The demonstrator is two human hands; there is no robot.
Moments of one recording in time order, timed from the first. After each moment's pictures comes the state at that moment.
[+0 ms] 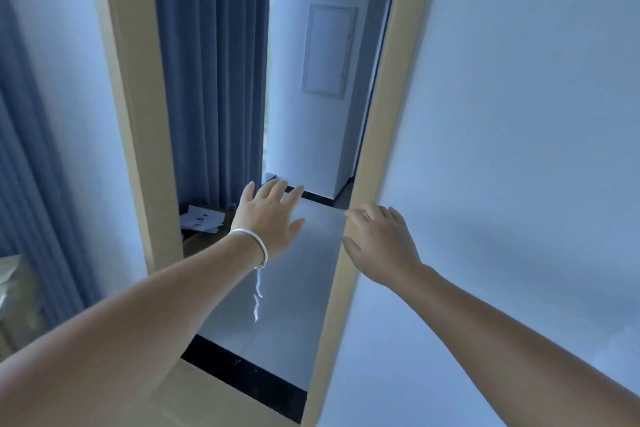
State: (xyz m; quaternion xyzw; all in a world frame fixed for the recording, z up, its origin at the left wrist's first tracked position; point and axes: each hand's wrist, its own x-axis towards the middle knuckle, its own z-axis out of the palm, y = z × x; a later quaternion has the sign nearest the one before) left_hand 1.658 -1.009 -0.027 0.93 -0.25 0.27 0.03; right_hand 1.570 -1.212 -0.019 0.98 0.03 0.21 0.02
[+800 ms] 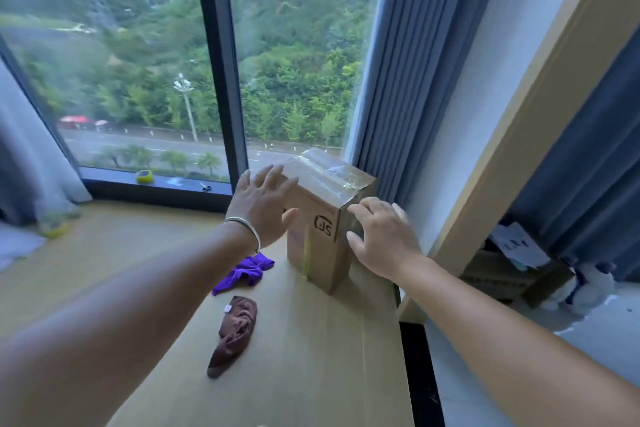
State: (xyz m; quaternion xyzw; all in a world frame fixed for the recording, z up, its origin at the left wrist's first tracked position) left_hand 1.568 -0.689 -0.117 0.92 0.36 0.13 -0.08; right_hand 1.744 -0.852 -0.117 0.79 0.60 0.06 -0.13
